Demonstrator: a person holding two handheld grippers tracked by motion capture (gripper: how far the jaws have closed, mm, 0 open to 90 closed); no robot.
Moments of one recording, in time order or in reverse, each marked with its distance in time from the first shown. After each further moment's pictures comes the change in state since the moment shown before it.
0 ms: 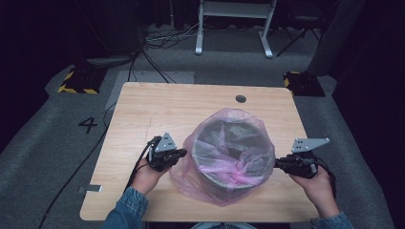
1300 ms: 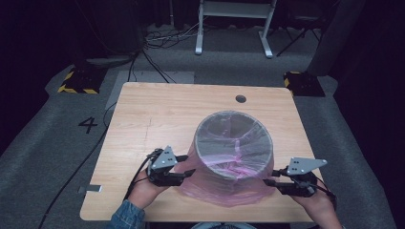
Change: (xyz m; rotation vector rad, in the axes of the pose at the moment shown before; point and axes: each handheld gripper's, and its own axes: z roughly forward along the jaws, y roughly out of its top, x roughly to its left) left arm -0.047 -0.005 -0.017 -0.066 -0.092 0.138; right arm 0.047 -0.018 0.003 0.051 -0.059 -0.151
